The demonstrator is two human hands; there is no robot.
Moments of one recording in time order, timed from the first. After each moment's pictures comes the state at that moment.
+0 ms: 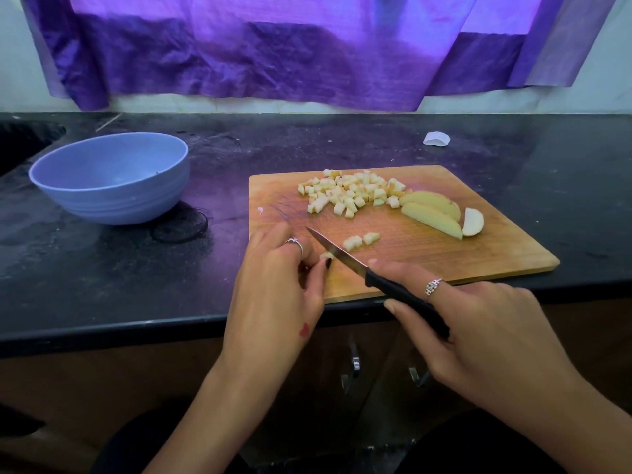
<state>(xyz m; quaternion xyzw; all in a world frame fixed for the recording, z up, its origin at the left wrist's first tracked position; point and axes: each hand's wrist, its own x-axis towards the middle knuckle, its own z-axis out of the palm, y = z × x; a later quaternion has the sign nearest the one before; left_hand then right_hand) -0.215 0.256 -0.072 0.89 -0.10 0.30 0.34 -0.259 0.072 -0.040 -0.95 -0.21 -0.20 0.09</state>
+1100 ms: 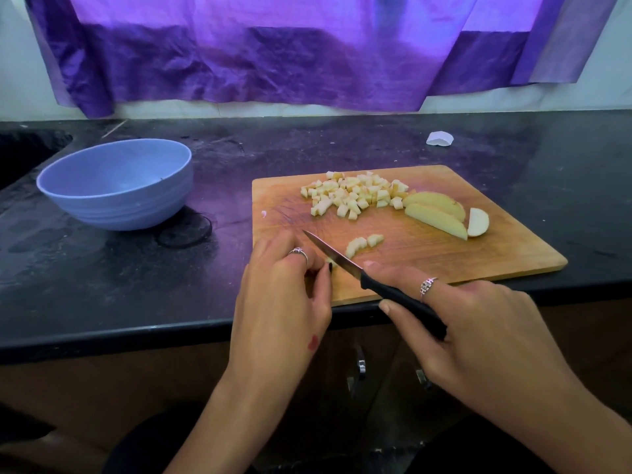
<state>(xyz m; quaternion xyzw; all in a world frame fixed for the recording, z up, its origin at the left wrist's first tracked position) -0.221 0.253 -0.072 0.90 -0.07 0.30 0.32 -0.259 0.081 -0.041 -0.95 -0.20 -0.18 0.13</state>
